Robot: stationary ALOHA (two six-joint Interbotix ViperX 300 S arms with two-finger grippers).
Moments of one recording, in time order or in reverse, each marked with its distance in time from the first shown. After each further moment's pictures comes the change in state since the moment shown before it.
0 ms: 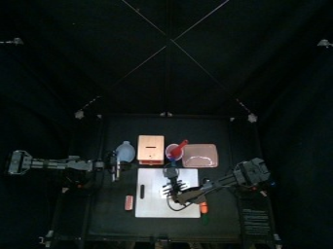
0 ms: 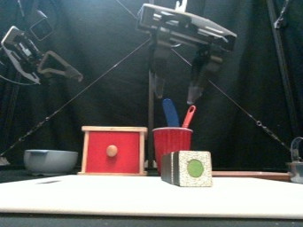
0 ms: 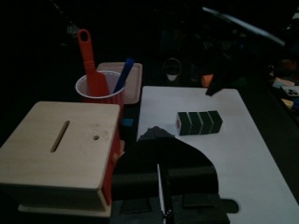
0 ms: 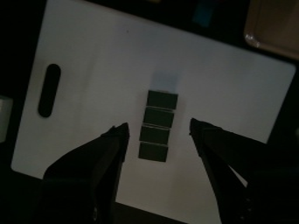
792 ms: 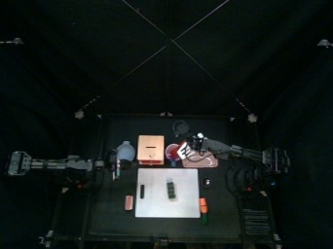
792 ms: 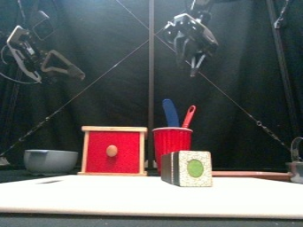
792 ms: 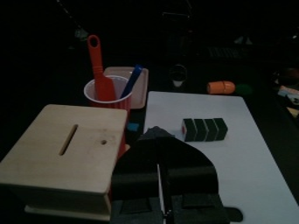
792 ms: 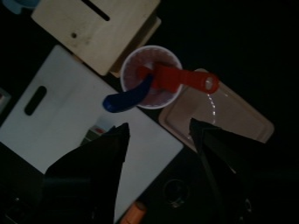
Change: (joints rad) left arm 0.029 -0.006 -0.015 -0.011 0.000 -0.003; right arm -0.548 -0.356 0.005 0.314 0.014 -1.048
